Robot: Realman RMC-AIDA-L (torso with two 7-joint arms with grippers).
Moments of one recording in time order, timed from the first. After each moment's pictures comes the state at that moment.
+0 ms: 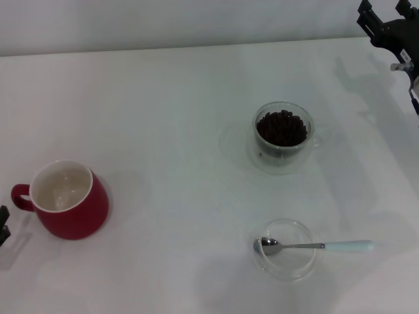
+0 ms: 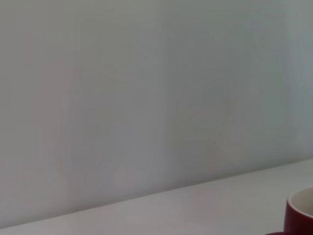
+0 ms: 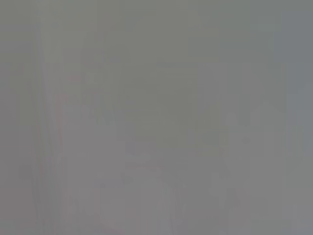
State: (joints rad) left arm -0.16 -2.08 2.66 -0.09 -0.82 1.47 -0.25; right arm 0.59 2.00 -2.31 -0.05 0.96 -1.03 0.39
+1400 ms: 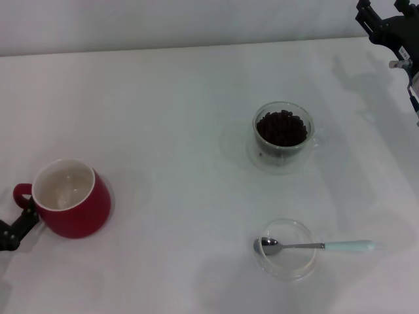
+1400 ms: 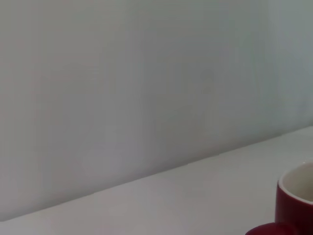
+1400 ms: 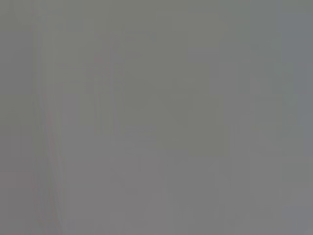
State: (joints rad) left arm -0.24 -2.08 2.66 -0.02 -0.80 1.31 -0.15; right arm 0.60 2.01 -2.31 -0.05 0.96 -1.04 0.38
